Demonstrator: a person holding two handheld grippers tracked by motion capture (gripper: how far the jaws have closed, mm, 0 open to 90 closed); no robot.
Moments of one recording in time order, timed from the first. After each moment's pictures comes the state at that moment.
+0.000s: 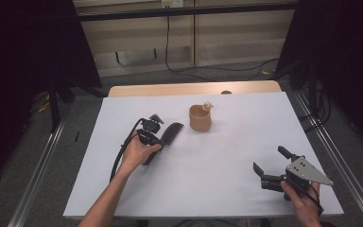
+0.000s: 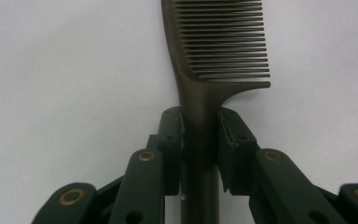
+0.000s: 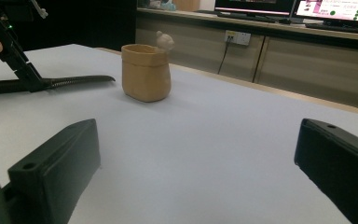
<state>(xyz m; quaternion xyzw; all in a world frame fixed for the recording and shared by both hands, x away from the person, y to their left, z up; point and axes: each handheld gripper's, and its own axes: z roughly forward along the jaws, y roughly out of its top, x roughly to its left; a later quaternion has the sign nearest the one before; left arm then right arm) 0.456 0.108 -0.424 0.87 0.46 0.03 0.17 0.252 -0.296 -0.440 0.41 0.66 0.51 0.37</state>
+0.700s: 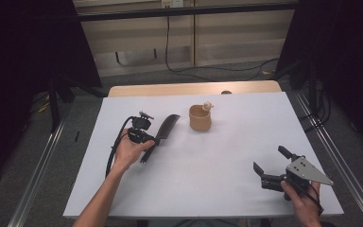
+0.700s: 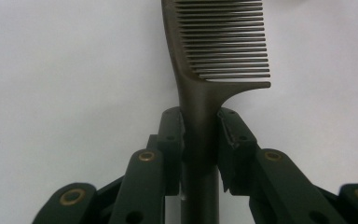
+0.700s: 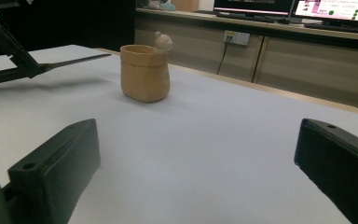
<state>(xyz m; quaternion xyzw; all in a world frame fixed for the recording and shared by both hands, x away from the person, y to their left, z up) 0.457 0.137 -0.412 0.85 0.46 0.02 0.26 0.252 -0.297 -0.440 0.41 0.66 0.52 0.37</state>
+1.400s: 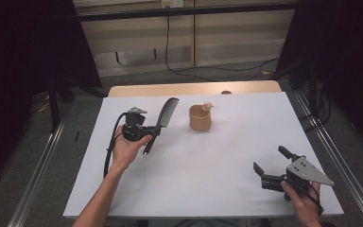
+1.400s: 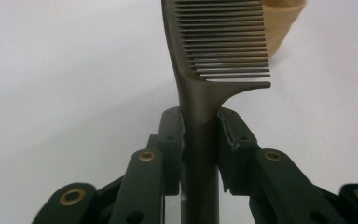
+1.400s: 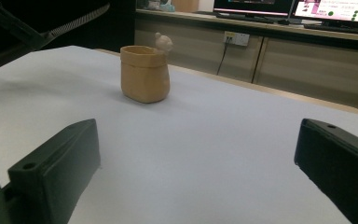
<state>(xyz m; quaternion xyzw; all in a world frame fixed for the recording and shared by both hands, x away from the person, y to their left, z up) 0.445 0.145 -0.389 0.81 0.42 0.08 0.40 0.252 -0.297 -0.440 0.41 0.65 0.52 0.37</state>
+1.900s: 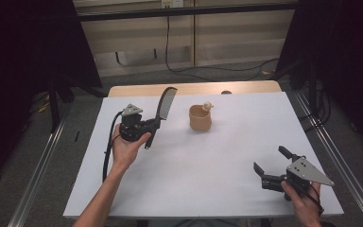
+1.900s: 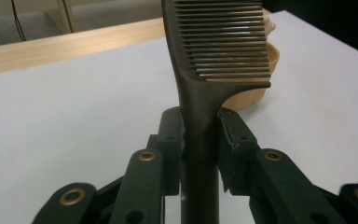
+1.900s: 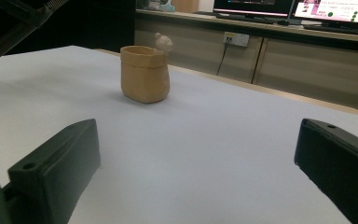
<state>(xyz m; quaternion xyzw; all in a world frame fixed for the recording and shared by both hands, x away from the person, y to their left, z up) 0.435 0.150 -0.376 0.78 0.40 0.13 0.47 0.251 -0.297 -0.440 0.41 0.65 0.52 0.37</state>
